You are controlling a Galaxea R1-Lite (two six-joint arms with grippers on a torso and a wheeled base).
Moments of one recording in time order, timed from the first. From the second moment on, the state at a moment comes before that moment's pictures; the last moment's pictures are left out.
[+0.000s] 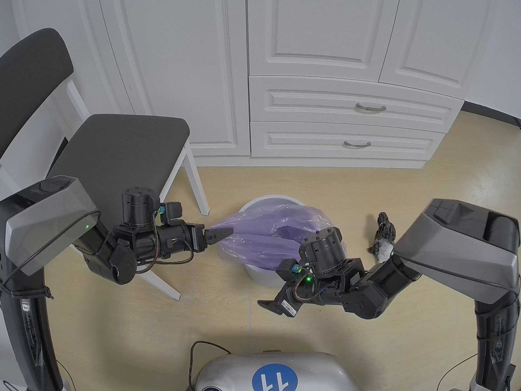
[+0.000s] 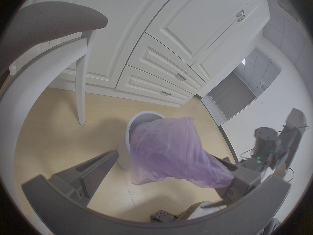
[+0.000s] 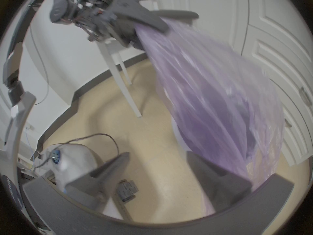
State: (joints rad) left arm -0.26 2.24 -0.95 -0.93 -0.52 -0.22; right arm 0.67 2.33 -1.06 -0.63 0.12 -0.37
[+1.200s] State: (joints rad) left arm -0.26 2.23 -0.94 -0.93 -0.52 -0.22; right arm 0.61 2.62 -1.62 -0.60 0.04 -0.31
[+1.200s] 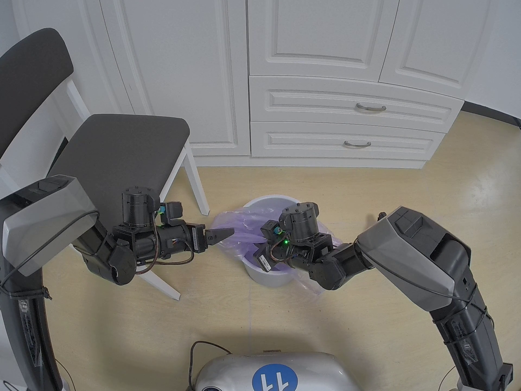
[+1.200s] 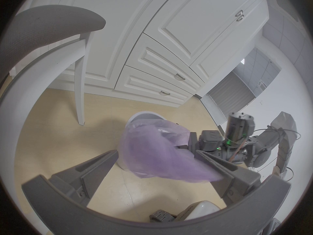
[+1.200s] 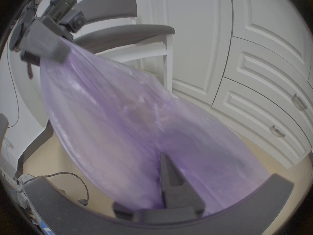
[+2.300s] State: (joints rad) left arm -0.27 2.11 -0.93 -0.87 -0.54 -0.22; right arm 0.70 2.51 -1.46 -0.58 -0.09 -0.31
